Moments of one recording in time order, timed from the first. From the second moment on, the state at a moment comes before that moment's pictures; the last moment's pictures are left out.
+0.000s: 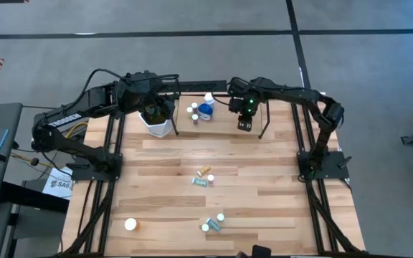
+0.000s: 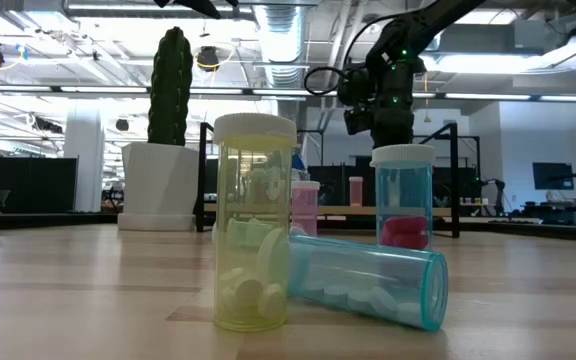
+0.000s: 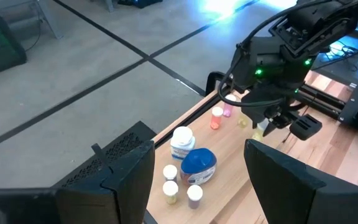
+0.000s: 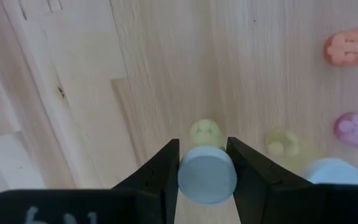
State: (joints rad) left arm 0.25 1.24 1.54 -0.82 -0.45 -0.28; right arm -0.59 1.82 1.43 -1.04 -0.11 -0.34
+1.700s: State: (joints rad) left arm 0.23 1.24 1.54 -0.83 -0.41 -0.40; right arm -0.58 1.81 1.76 -1.34 -0.05 -0.20
